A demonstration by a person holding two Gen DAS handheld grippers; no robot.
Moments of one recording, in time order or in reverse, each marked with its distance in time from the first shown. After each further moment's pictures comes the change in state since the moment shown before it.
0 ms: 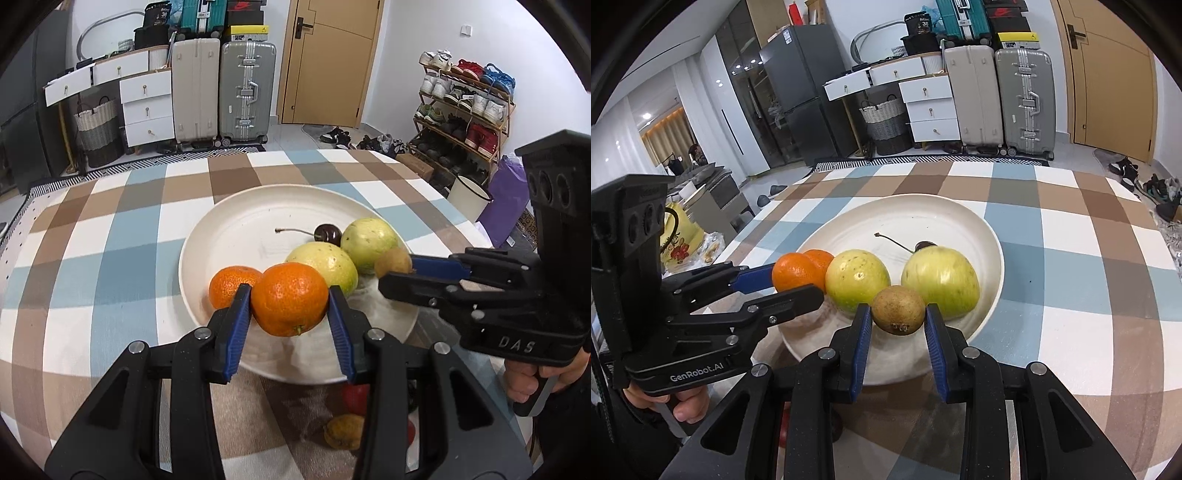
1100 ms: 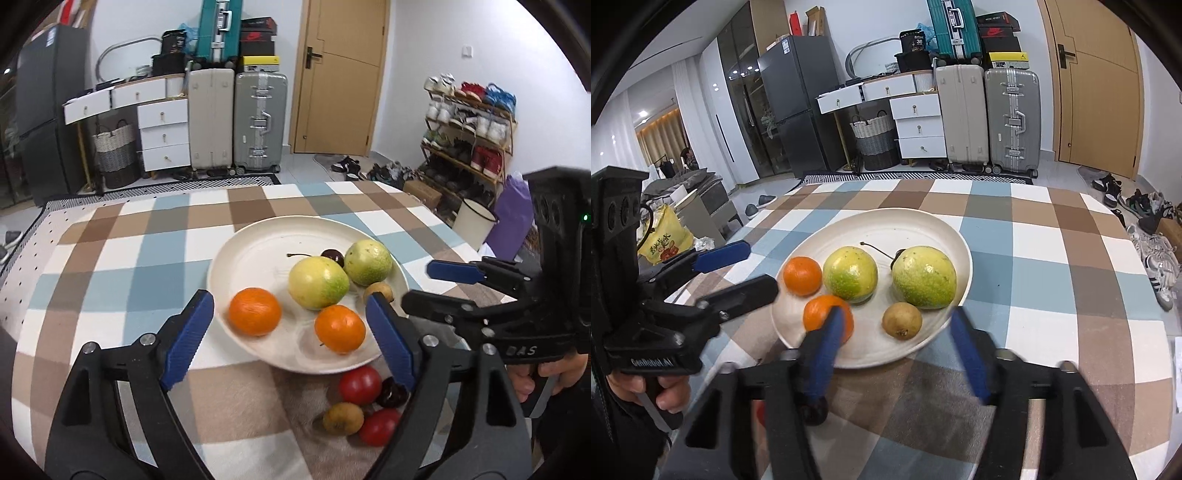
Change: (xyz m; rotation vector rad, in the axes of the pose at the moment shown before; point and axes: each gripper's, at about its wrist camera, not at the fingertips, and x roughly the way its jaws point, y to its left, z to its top) left arm -0.050 0.001 -0.010 -0.017 -0.127 0.056; right arm -0.034 -0.001 -0.013 -0.026 -0.078 -0.054
